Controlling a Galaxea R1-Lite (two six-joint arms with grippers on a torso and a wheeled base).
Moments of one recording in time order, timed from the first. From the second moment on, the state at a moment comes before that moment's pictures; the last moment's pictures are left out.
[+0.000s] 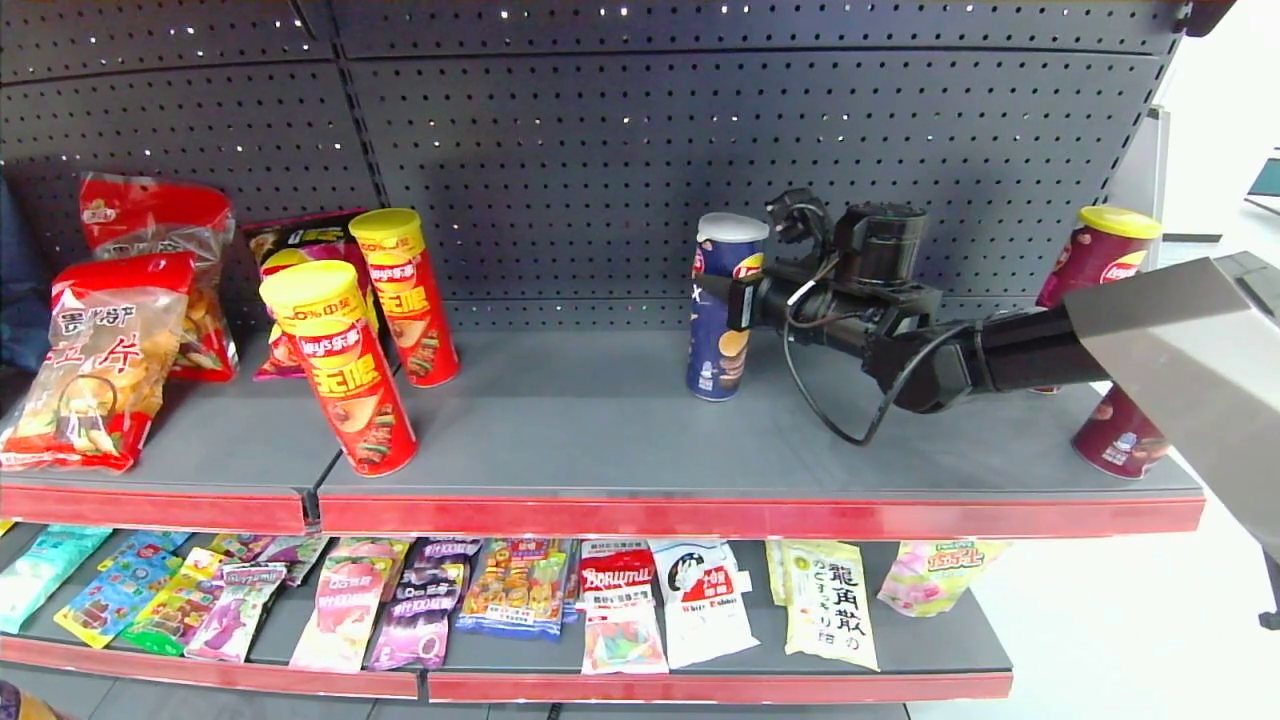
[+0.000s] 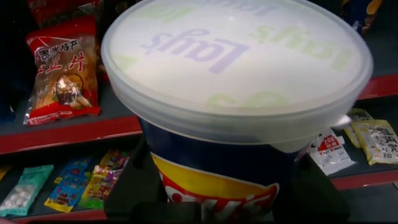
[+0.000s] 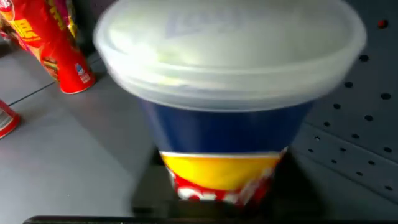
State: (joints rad) left arm 0.09 0.31 -0.34 0.03 -0.16 0.15; right arm 0.39 2.25 -1.55 -0.65 0.30 0.00
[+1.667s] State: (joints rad) left arm 0.09 0.31 -0.34 0.03 -0.16 0.15; right arm 0.69 1.89 -0.99 -0.79 -0.45 0.09
